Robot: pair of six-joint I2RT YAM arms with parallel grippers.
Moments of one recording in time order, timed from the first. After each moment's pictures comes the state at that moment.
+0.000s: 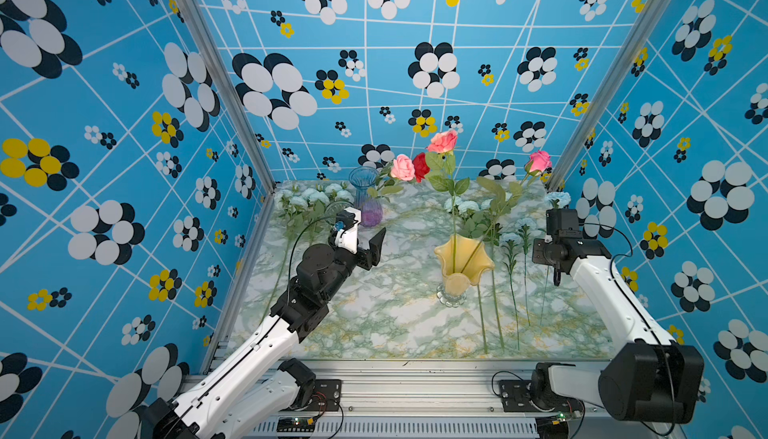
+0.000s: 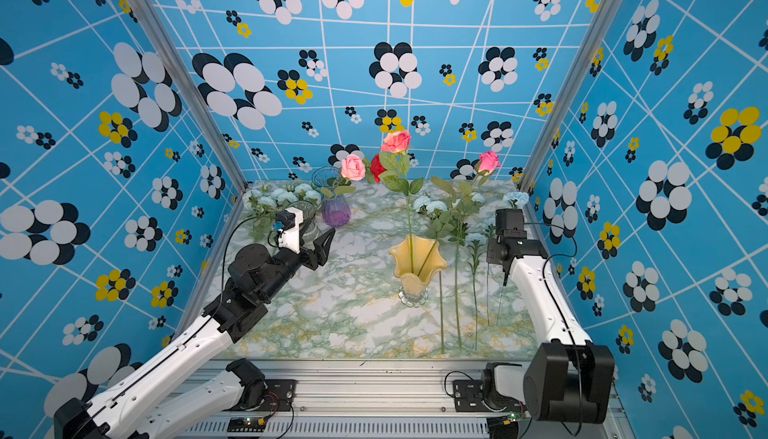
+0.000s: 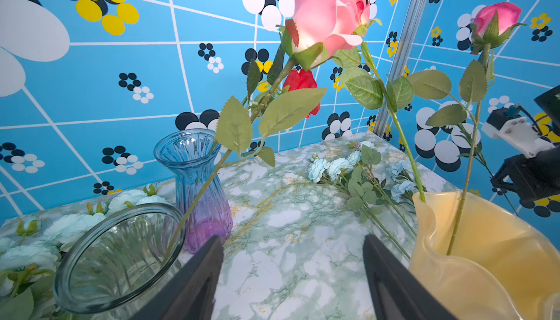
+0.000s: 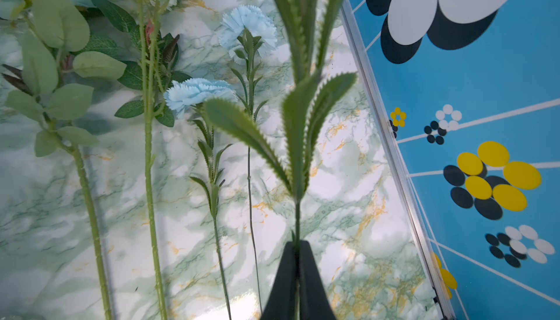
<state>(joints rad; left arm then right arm) -0.57 0.88 0.70 0.15 -0.08 -0.09 -0.05 1.36 1.06 -0.71 0.34 0.06</state>
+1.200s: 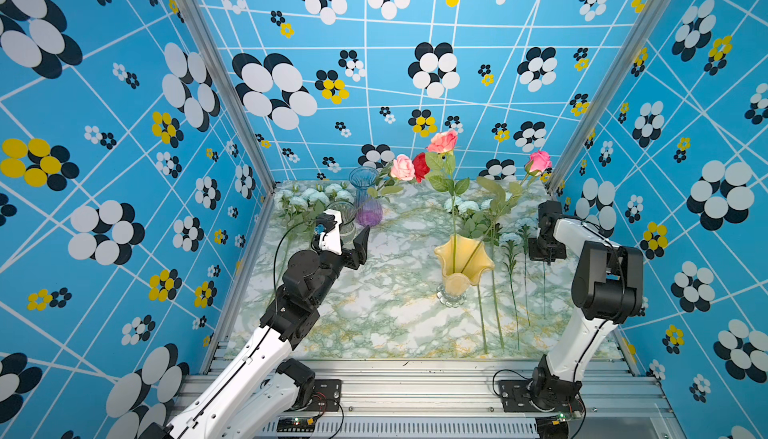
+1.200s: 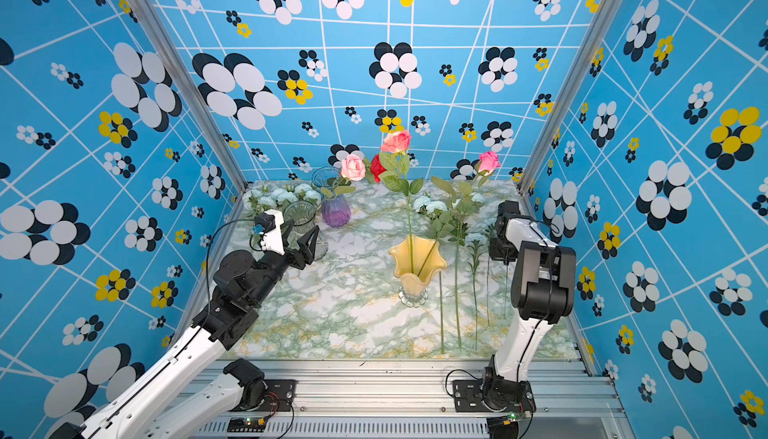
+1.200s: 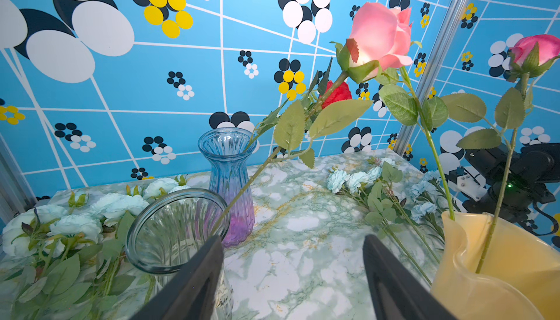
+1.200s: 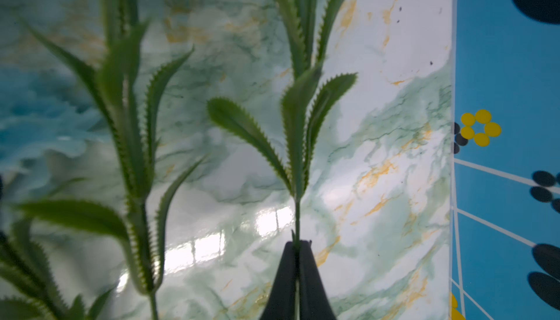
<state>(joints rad) -0.48 0.80 0.66 0.15 -0.09 -0.14 -0.18 1.94 1.34 -0.75 0.29 -0.05</state>
